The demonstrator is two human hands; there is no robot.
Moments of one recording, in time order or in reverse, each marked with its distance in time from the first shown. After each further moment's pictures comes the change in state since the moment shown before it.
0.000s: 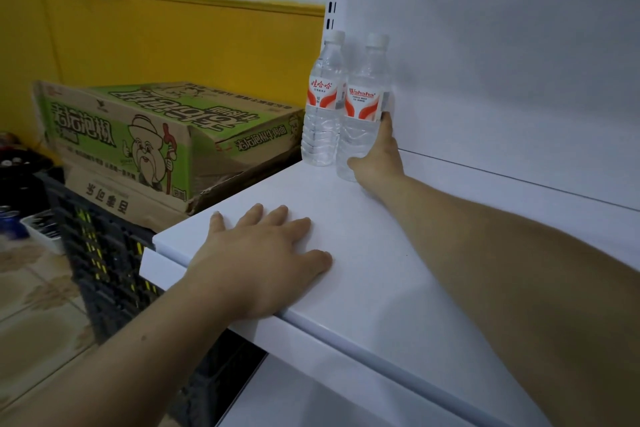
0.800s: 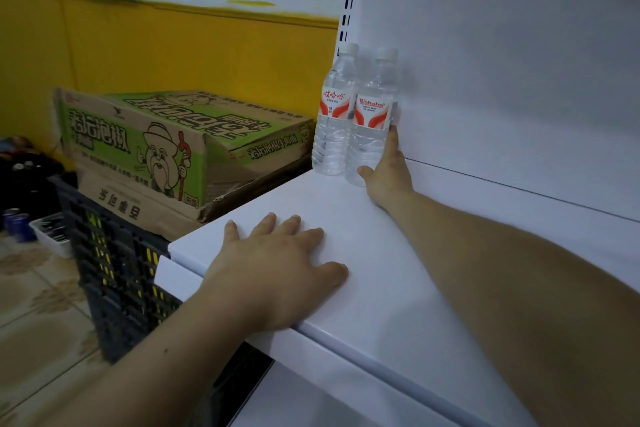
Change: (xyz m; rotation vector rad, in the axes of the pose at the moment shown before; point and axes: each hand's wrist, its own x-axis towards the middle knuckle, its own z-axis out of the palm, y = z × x) left_hand 0.002 -0.003 0.003 -0.019 0.034 0.015; right_hand 0.007 0.010 0.008 -0.149 0.011 -0.042
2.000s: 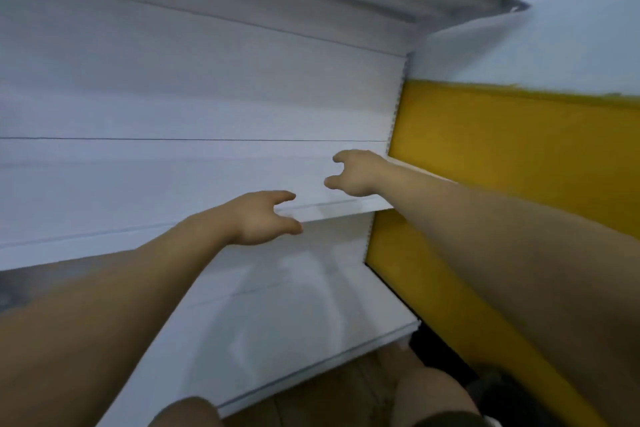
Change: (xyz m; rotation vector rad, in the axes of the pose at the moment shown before) left_hand -0.248 0.335 -0.017 -0.336 -0.299 0.901; right_hand -0.445 -0.013 -0.507 -0.869 -0.112 0.635
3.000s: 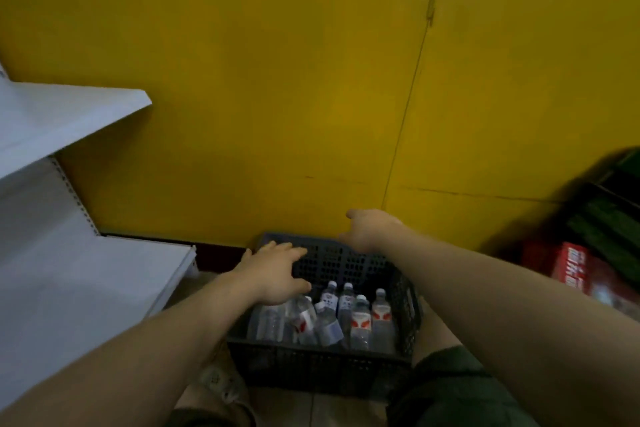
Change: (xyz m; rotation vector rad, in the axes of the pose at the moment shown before) left_hand 0.014 0.231 0.320 0.411 -0.789 0.850; right_hand -0.330 0.259 0.141 0.105 -0.313 1.211
